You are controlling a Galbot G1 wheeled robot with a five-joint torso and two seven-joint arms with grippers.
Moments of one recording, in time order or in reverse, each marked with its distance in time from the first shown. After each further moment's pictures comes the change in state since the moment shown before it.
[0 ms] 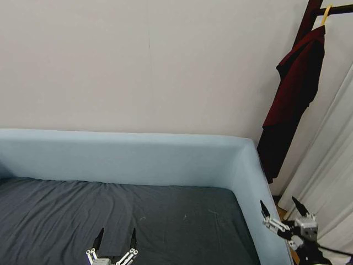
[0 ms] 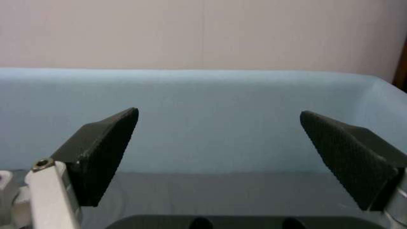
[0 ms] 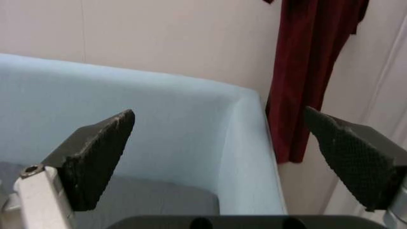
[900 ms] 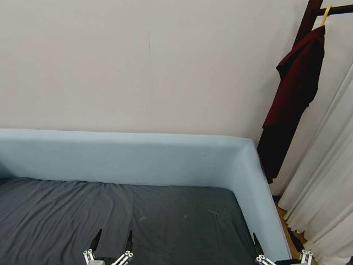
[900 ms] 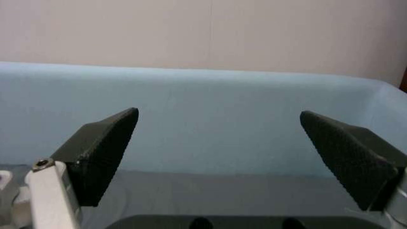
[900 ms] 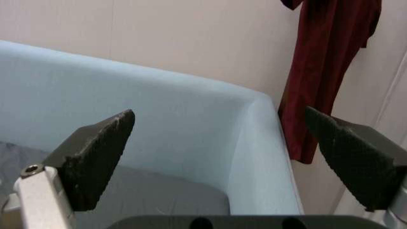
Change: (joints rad) left arm -0.013 -0.009 -0.022 0.039 -0.037 -0.040 0.013; right arm -0.105 0.118 -0.056 -0.059 -0.189 0.232 -0.039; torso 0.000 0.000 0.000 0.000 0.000
